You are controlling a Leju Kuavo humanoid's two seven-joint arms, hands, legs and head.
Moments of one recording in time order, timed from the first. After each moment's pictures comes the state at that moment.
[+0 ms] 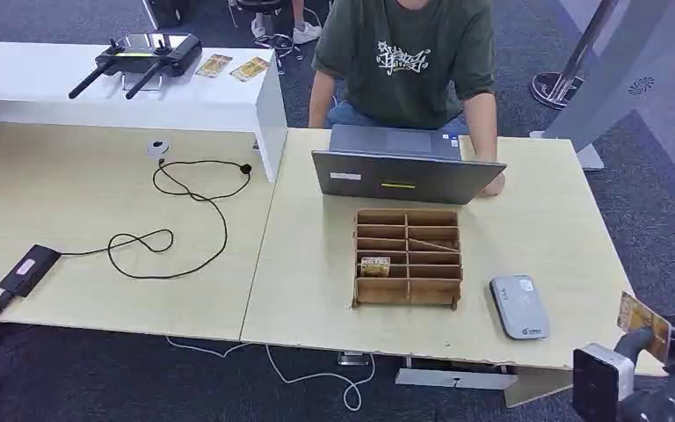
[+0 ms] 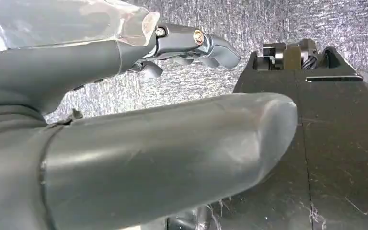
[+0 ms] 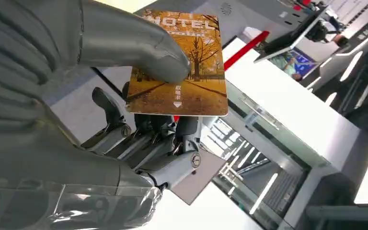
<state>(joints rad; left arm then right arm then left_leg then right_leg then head) -0.21 -0.10 -0.16 -0.25 -1.26 -0.30 -0.36 0.19 0.27 -0.30 -1.86 0.86 -0.69 -0.26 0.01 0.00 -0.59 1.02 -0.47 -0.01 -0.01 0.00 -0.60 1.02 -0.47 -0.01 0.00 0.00</state>
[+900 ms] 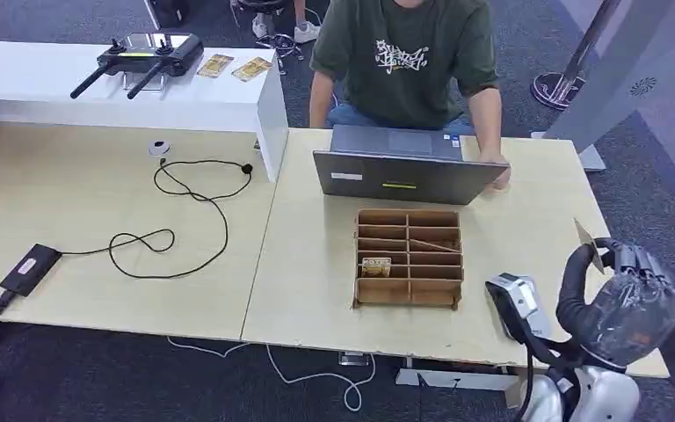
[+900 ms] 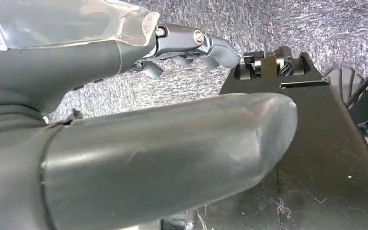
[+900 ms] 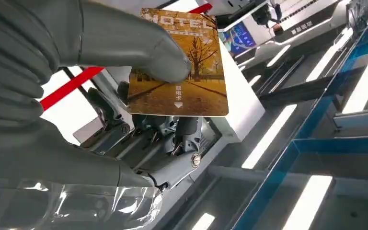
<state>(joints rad) -0.25 -0.12 -0.19 -0.25 -1.29 -0.36 -0.38 -0.05 0.23 -0.20 -1.75 1.38 -0.69 -0.18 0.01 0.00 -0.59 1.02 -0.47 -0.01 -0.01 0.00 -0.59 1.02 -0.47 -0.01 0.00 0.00</state>
